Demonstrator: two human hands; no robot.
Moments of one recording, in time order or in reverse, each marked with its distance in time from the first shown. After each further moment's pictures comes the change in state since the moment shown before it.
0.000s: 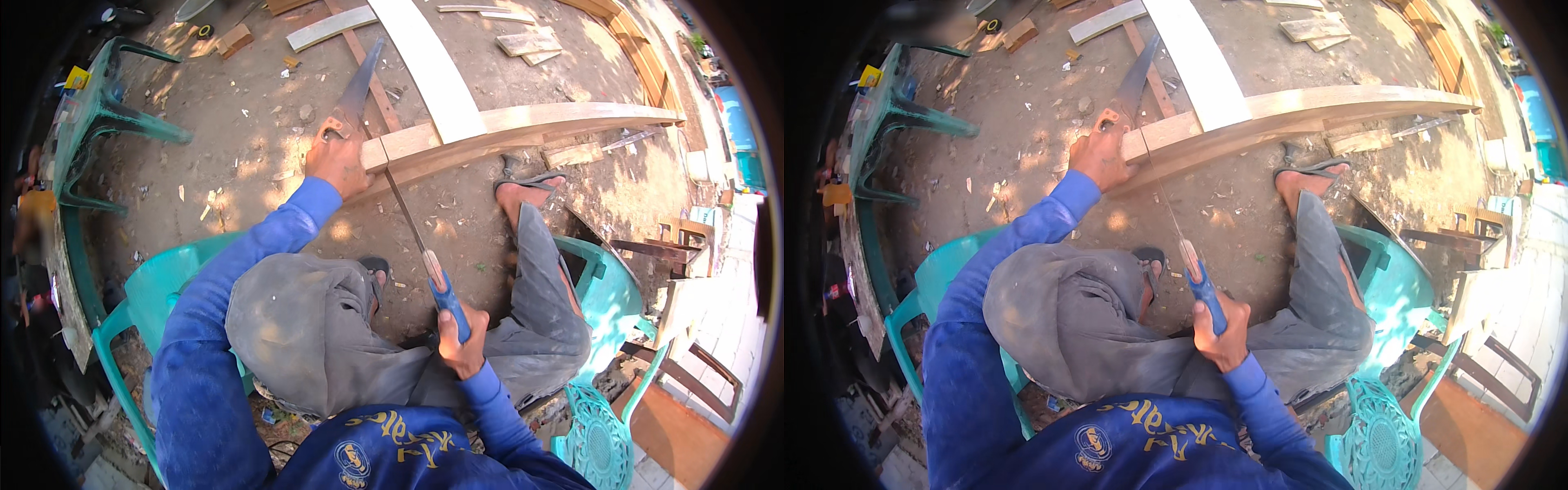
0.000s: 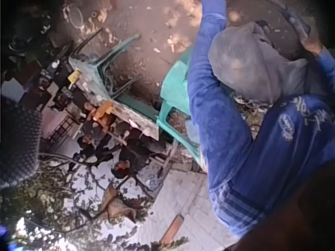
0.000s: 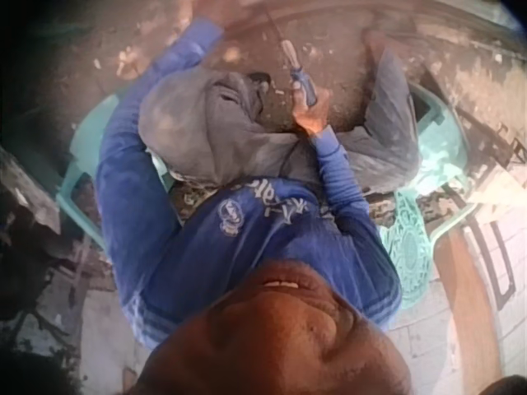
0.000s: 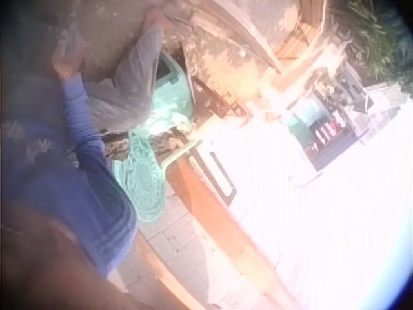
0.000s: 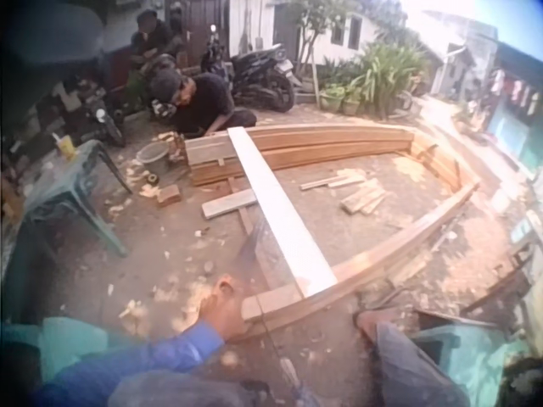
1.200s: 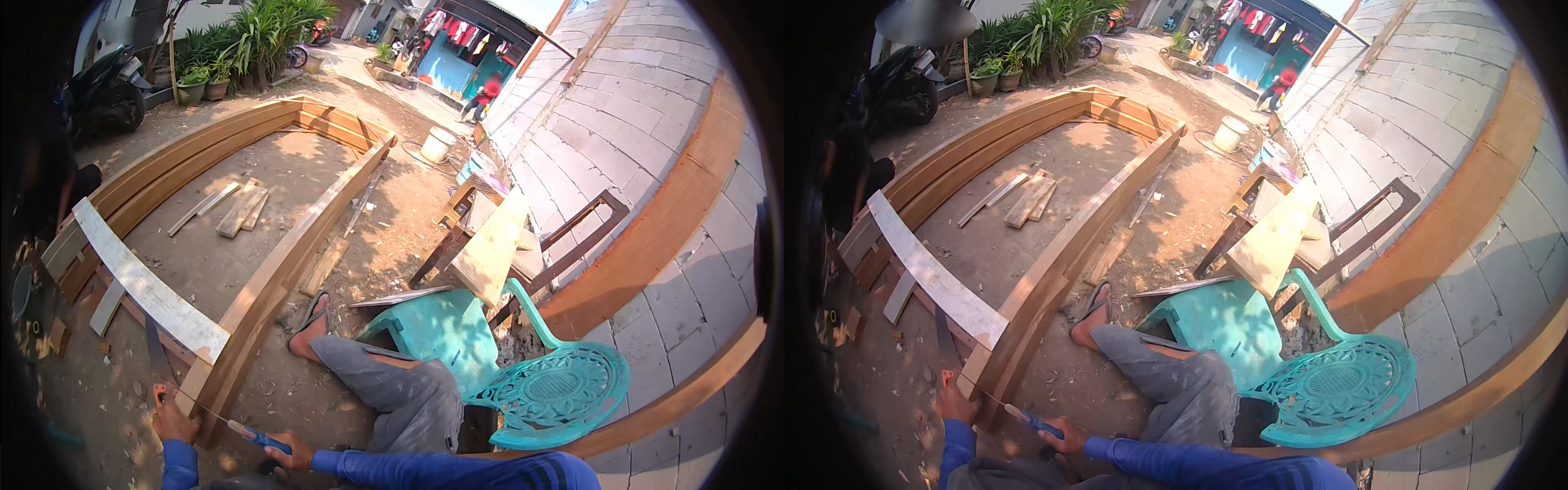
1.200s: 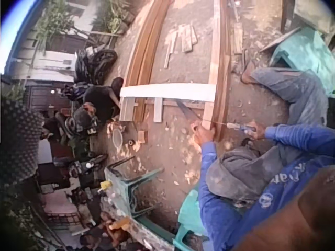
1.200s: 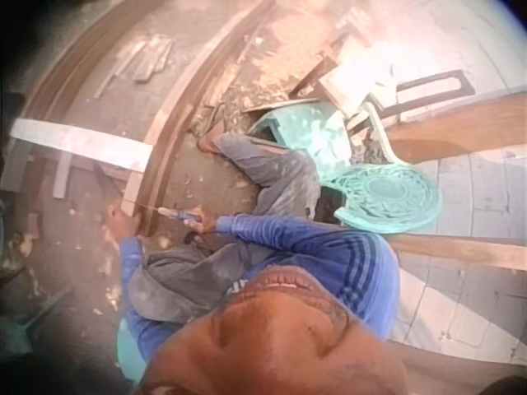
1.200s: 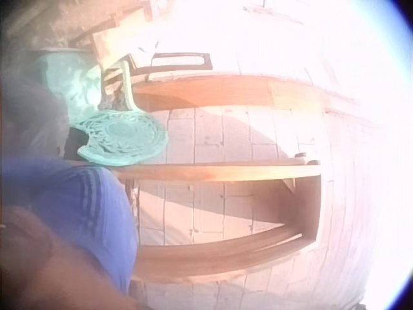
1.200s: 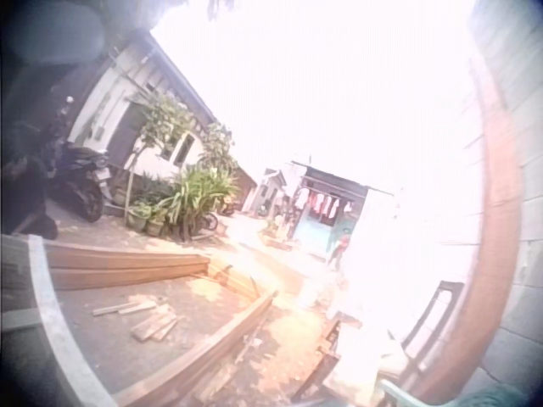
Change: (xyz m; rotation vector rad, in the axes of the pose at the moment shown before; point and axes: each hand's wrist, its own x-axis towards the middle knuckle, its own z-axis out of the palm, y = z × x) left_hand 0.011 -0.012 0.023 -0.035 0.152 0.062; right_hand 0.072 0.120 0.081 0.232 0.005 -0.235
